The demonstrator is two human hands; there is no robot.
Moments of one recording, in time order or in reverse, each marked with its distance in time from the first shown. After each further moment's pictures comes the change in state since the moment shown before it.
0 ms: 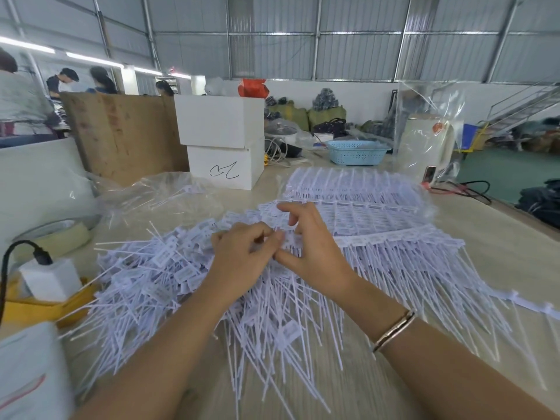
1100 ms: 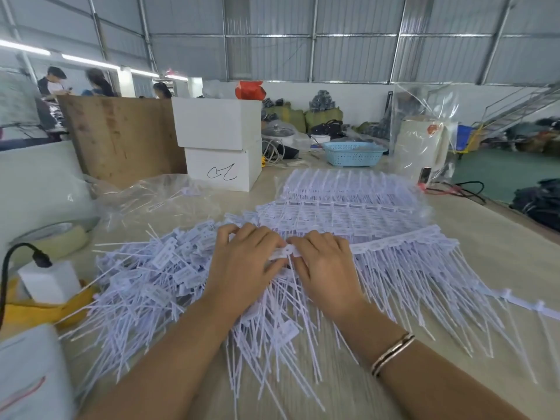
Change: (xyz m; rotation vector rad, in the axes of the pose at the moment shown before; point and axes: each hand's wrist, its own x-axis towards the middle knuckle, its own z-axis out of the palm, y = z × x) left_hand -0.006 -0.013 0.008 0.697 0.111 0.525; right_hand -0.030 0.007 0.003 -0.688 0.093 0.020
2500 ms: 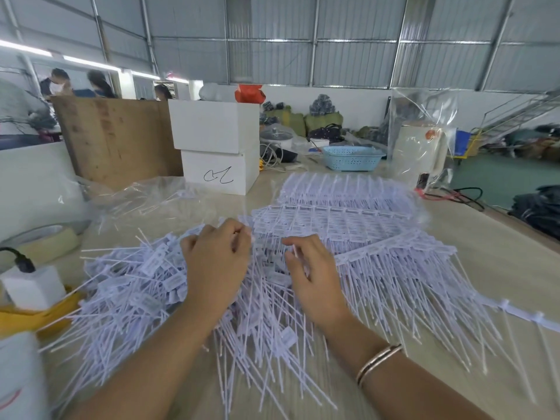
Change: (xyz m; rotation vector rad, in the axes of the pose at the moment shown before) left_hand 0.009 -0.003 -0.004 -0.278 0.050 -0.578; right_hand -0.001 0.000 0.010 0.711 -0.013 0.291
